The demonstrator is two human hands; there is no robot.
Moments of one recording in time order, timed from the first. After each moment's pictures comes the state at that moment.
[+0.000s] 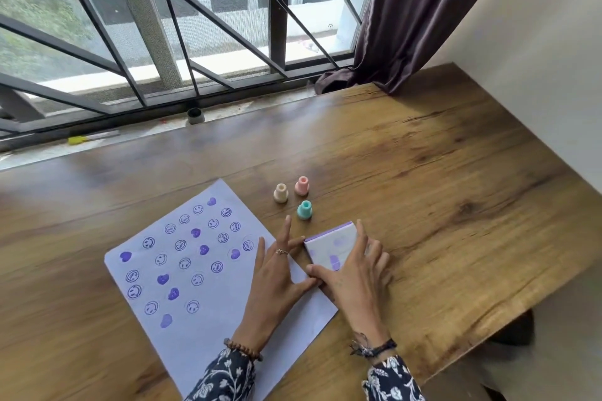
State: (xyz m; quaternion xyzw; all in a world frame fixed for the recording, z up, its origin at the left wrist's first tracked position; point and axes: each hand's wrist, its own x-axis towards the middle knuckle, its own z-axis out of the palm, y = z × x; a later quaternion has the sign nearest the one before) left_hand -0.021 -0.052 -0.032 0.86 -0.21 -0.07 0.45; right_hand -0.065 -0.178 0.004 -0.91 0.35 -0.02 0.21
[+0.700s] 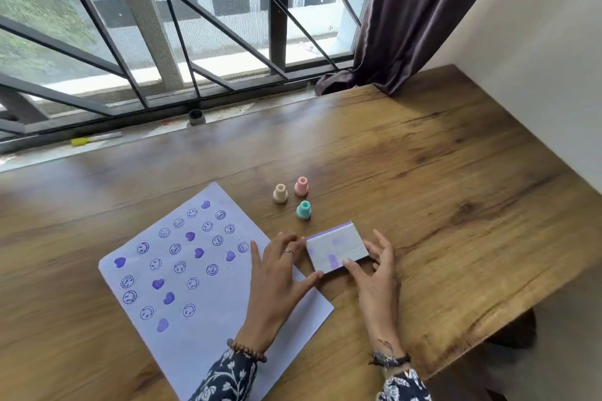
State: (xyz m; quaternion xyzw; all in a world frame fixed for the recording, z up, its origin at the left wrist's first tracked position) left_hand -0.028 -0.056 -0.021 0.91 -0.20 -0.03 0.37; right_hand -0.087 -0.202 -0.008 -0.75 0.35 -0.14 0.55
